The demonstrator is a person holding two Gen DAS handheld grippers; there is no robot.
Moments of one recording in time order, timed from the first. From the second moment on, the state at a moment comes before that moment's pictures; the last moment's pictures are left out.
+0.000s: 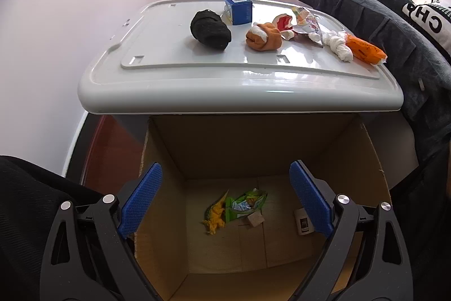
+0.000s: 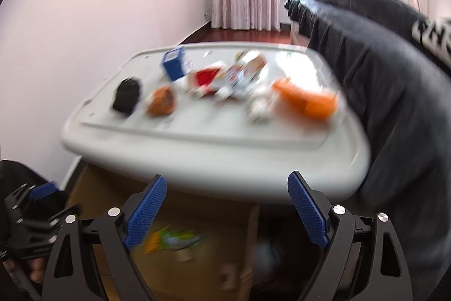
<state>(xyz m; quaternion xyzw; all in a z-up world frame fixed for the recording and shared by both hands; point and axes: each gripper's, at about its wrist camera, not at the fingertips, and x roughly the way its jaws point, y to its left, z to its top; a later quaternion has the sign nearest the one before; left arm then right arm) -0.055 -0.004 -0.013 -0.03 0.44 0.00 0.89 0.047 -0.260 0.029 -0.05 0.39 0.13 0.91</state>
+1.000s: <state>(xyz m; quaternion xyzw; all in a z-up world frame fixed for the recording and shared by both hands) -0.049 -0.005 -0.025 -0.05 0.46 -0.01 0.89 0.229 -0.299 -0.040 -0.14 0.44 0.10 0.88</state>
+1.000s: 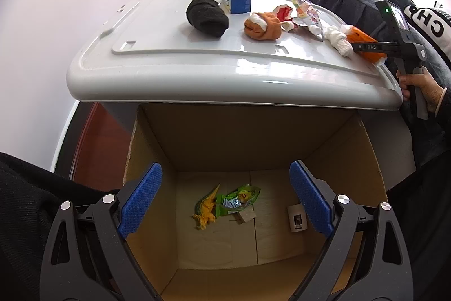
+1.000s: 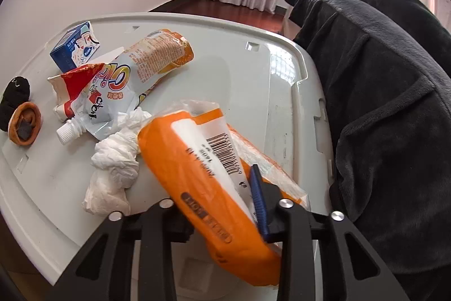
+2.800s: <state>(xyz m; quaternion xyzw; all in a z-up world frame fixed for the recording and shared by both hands) 0.168 -0.075 -0.035 0.04 0.43 -0.06 0.90 0.152 -0.287 -0.024 0.08 0.46 0.04 0.88</state>
